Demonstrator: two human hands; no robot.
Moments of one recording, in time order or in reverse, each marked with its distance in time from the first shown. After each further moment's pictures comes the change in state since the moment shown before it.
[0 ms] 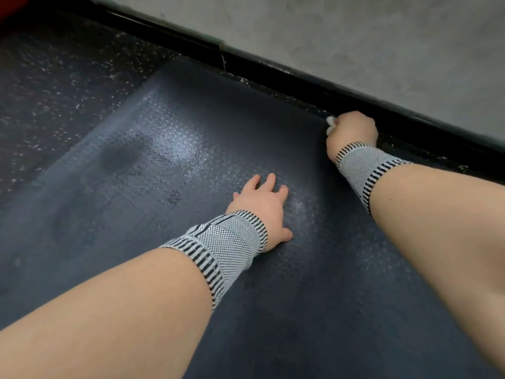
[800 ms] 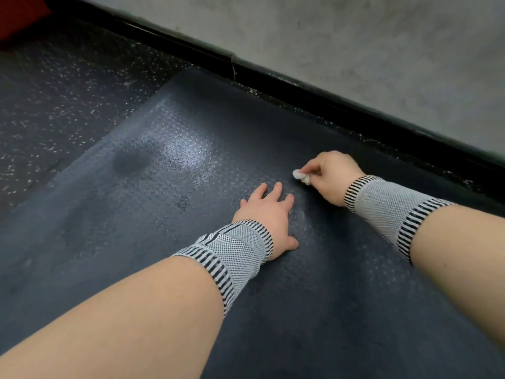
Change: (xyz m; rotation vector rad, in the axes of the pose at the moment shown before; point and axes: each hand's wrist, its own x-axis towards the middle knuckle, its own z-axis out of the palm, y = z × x) left_hand -0.012 0.003 -0.008 -0.075 -0.023 -0.027; right_hand -0.050 0.003 0.001 0.025 -0.256 -0.458
